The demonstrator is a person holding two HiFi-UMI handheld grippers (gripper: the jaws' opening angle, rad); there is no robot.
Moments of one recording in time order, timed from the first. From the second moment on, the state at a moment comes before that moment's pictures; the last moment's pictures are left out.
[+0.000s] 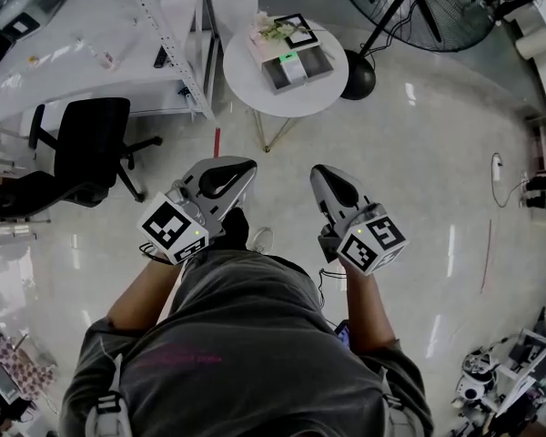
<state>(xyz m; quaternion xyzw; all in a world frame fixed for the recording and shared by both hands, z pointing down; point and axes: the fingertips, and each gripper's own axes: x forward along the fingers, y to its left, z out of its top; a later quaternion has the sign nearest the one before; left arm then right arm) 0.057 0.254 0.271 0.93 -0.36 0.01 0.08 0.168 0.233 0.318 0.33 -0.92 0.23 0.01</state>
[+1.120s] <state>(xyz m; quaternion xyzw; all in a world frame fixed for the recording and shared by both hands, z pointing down) -0.013 0.045 0.310 0.94 -0.32 0.01 0.12 0.087 0.035 0.351 0.35 -0.90 0.26 0.04</state>
